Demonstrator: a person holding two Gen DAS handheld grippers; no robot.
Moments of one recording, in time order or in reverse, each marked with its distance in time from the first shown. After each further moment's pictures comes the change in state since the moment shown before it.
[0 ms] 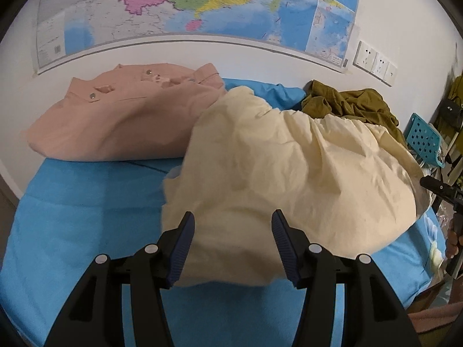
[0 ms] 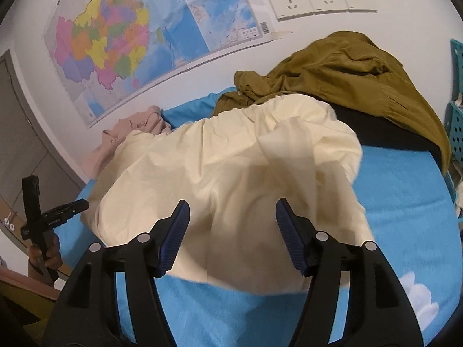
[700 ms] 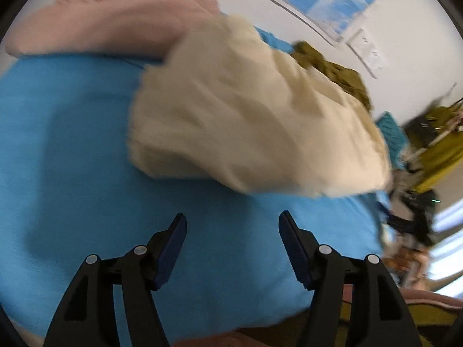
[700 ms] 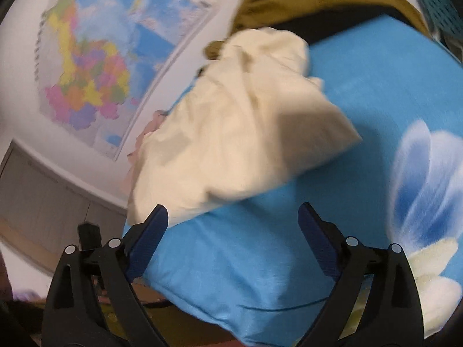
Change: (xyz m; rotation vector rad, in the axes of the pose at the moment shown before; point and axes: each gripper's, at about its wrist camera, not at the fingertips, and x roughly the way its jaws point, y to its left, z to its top) left arm 0.014 0.021 -0.055 -0.203 0.272 -0.333; right arm -0.026 -0.050 -0.069 0.441 0.092 0.194
